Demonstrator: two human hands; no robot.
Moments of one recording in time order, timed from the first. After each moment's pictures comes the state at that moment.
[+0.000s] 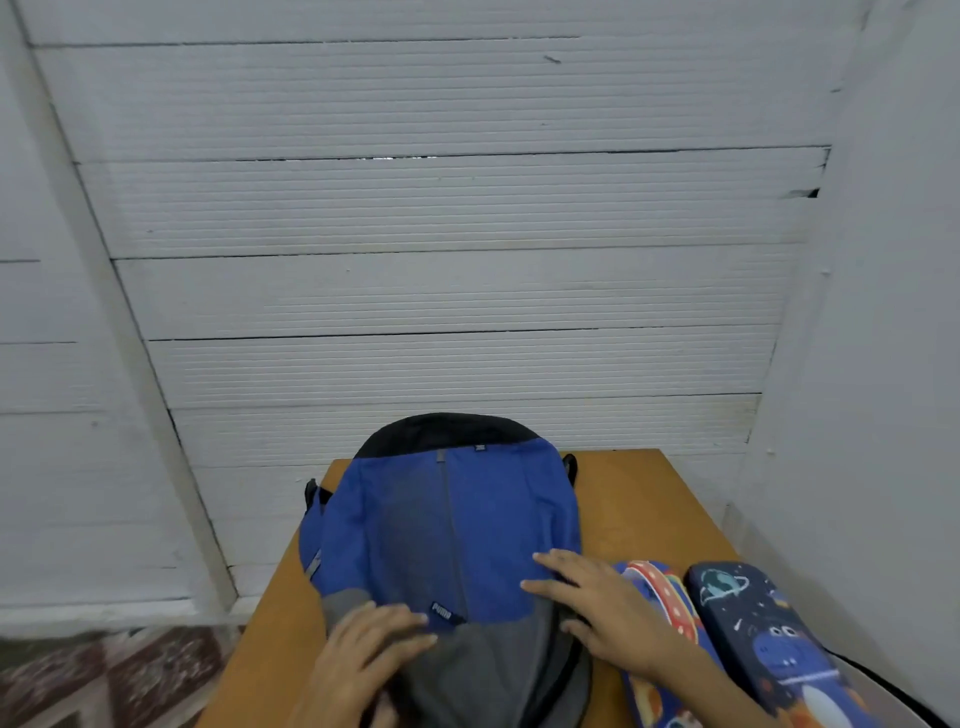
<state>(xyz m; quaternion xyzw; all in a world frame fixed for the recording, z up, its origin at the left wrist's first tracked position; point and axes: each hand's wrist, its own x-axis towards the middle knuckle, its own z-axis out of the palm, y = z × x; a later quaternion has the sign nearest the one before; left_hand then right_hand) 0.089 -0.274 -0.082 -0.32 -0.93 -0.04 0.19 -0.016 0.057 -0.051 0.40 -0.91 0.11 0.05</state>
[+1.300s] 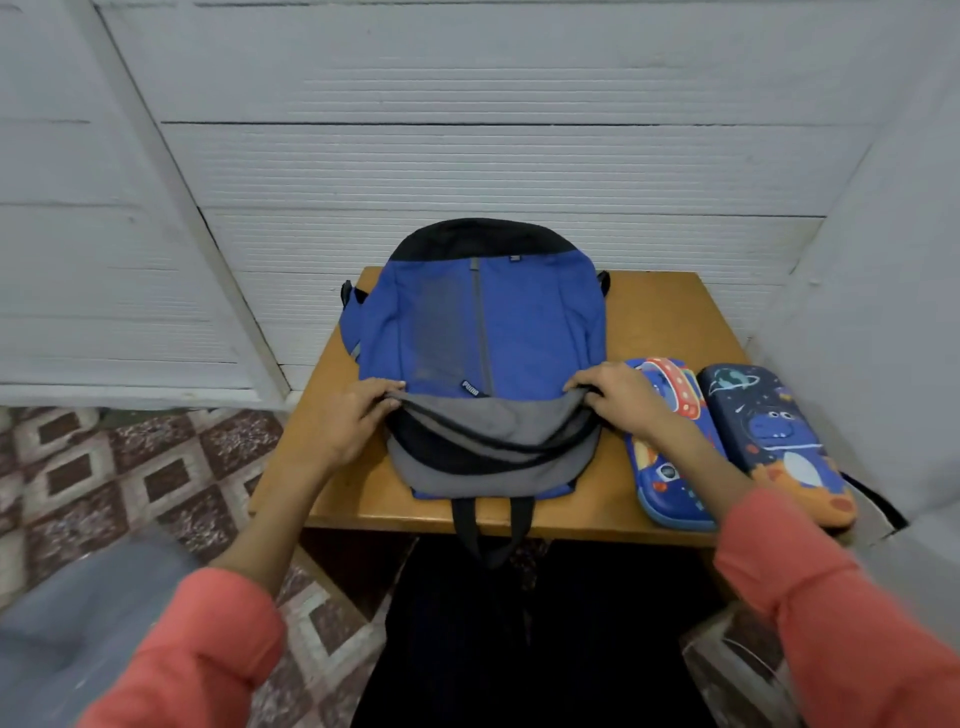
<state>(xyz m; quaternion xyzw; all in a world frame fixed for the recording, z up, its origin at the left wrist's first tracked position) 0.093 -0.307 -0.080 -0.06 -0.94 -0.32 0.09 -0.019 0.049 -0.068 0.28 -0.94 0.17 -0.01</state>
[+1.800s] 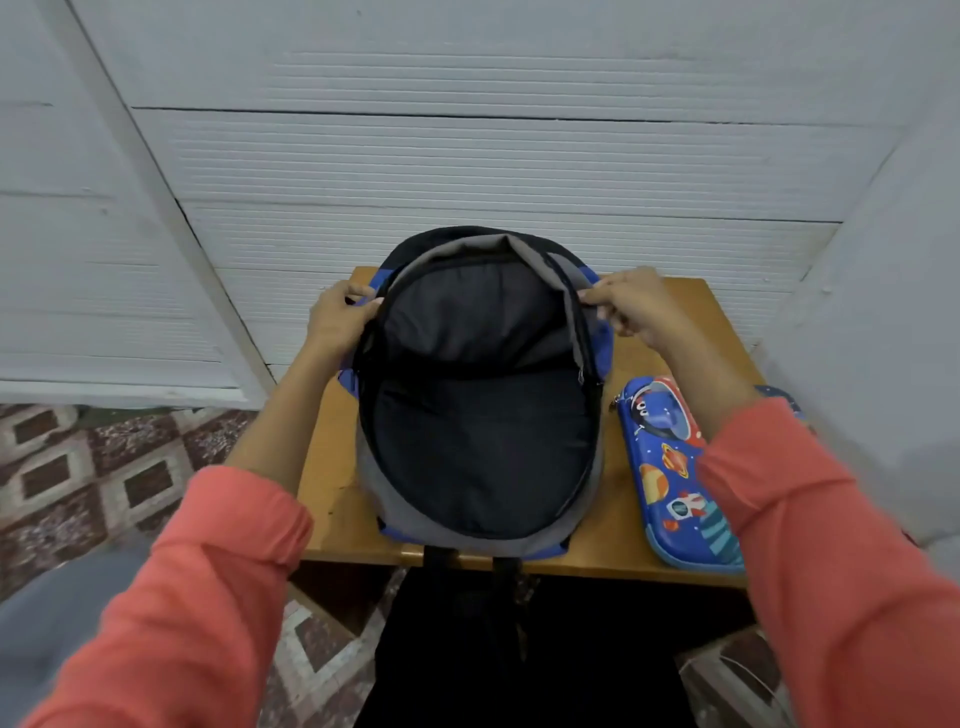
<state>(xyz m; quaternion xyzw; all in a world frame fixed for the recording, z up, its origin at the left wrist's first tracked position) -0.026 -0.314 -0.014 0.19 -0.82 -0.52 0.15 -0.094 0.017 0.031 -0.01 -0.84 0.54 -0.09</state>
